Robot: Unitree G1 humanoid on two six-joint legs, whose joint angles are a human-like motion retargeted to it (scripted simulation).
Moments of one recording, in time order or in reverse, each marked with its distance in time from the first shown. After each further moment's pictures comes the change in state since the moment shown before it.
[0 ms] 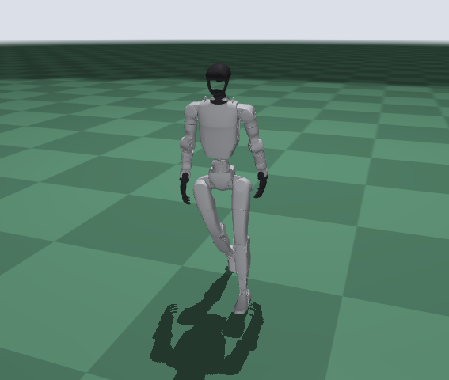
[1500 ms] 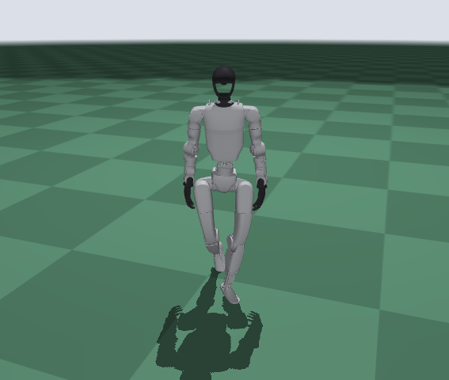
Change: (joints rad) left arm -0.186 -0.086 -0.087 -0.132 0.055 -0.074 0.019; right arm 0.050 -0.011 -0.110 0.037 -0.020 -0.021 -0.022; waist -0.063 0.175 -0.052; left_leg 0.082 0.016 0.354 0.009 -0.216 0.182; right_leg -0.187 0.020 -0.207 0.280 -0.108 0.211
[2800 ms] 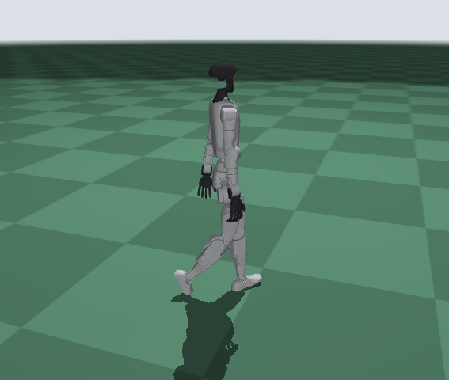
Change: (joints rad) left arm 0.178 -0.042 0.059 0.113 -0.119 0.036 -0.165; right arm -0.021 -0.070 0.043 -0.025 -0.052 -0.043 0.104; waist 0.119 -0.080 -0.001; left_leg 0.028 -0.038 0.056 -0.052 0.055 0.022; right_leg 0.197 -0.058 -0.087 -0.241 0.216 0.000
